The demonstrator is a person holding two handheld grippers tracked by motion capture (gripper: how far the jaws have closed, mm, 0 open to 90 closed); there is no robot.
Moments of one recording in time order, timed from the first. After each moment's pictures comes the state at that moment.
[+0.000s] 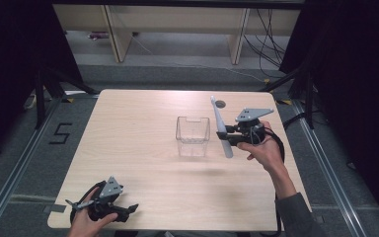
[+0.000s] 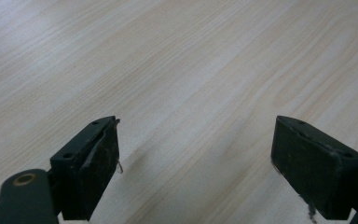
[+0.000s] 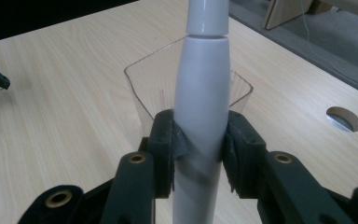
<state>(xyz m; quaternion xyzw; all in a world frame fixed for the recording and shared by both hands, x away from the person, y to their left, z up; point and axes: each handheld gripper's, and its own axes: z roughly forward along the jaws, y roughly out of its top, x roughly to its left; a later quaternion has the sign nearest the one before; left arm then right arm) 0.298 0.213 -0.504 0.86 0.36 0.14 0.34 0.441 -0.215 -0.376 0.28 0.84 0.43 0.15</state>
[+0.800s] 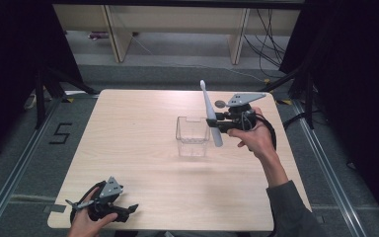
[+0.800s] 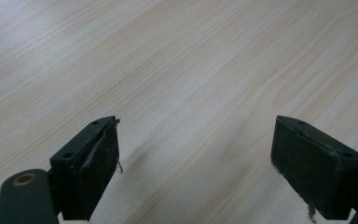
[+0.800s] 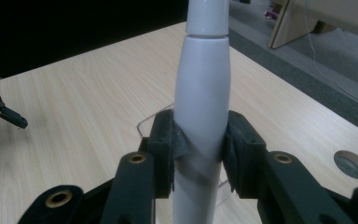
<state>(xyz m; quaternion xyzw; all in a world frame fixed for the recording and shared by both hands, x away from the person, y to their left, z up) 0.298 0.213 -0.504 0.86 0.36 0.14 0.34 0.456 -0.183 -0.340 0.27 0.83 0.46 0.15</state>
